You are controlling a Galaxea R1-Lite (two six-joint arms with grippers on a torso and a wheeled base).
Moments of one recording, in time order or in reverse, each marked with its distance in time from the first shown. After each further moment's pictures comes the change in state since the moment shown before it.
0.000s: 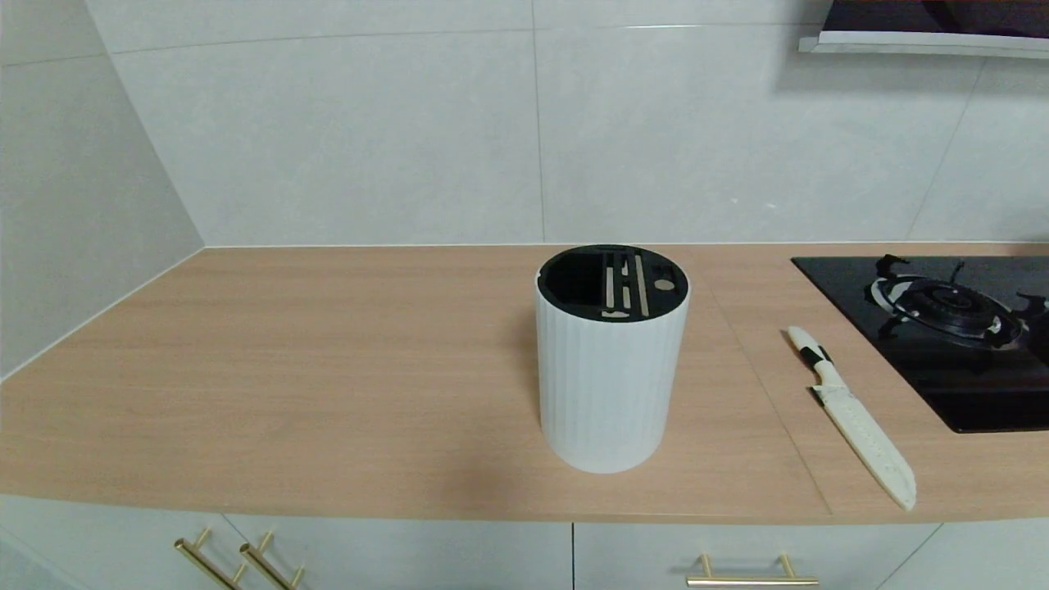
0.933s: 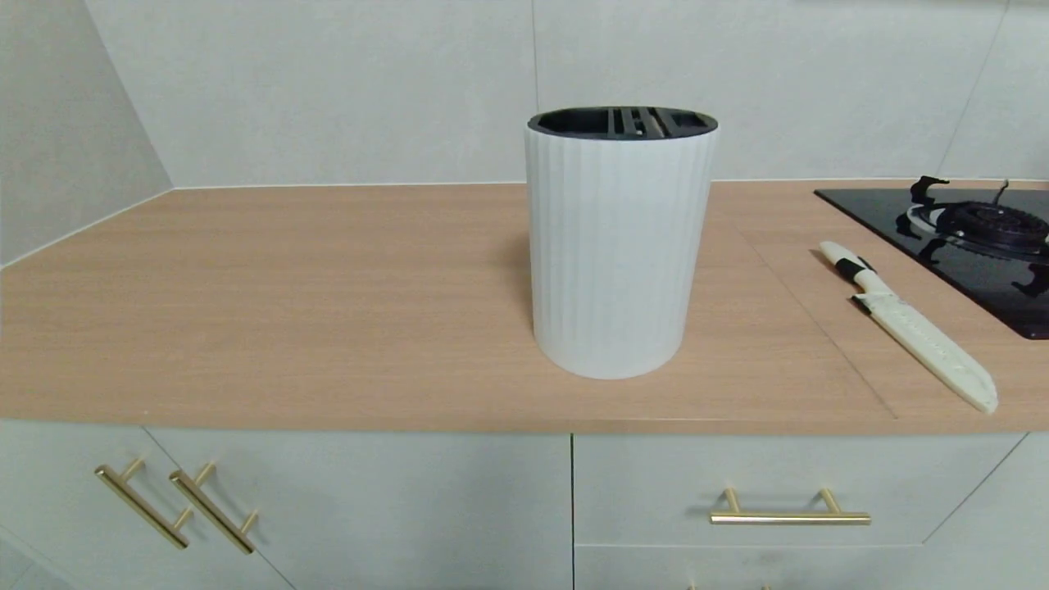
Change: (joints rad) left arm 0.000 0.000 0.000 0.001 0.000 0.000; right arm 0.000 0.000 0.000 0.000 0.001 0.000
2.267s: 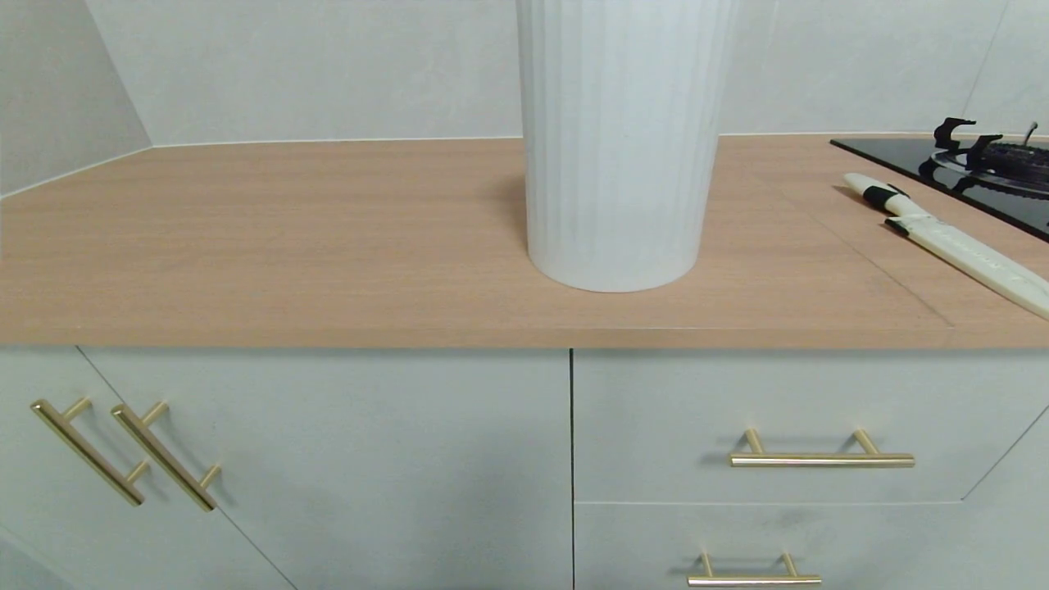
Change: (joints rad) left arm 0.000 0.000 0.000 0.000 0.000 0.000; right arm -0.001 0.000 0.000 0.000 -0.001 0.000
